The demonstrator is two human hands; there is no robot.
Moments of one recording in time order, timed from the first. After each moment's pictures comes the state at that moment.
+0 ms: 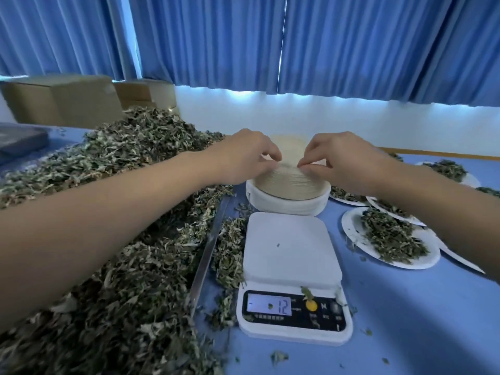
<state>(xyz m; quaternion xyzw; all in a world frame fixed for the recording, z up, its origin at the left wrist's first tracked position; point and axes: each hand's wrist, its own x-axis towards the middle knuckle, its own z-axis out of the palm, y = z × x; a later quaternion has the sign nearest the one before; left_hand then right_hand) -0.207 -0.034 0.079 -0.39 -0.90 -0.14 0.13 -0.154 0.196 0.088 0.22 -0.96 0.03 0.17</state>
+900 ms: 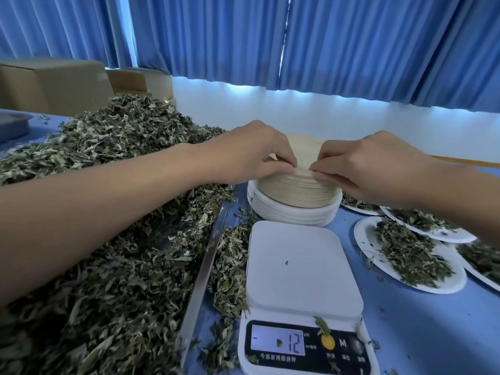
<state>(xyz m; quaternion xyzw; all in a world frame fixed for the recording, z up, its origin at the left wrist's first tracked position) -0.221 -0.037 0.079 -0.48 -0.85 -0.18 0.13 -0.154 0.199 0.092 0.33 -0.90 -0.21 0.21</state>
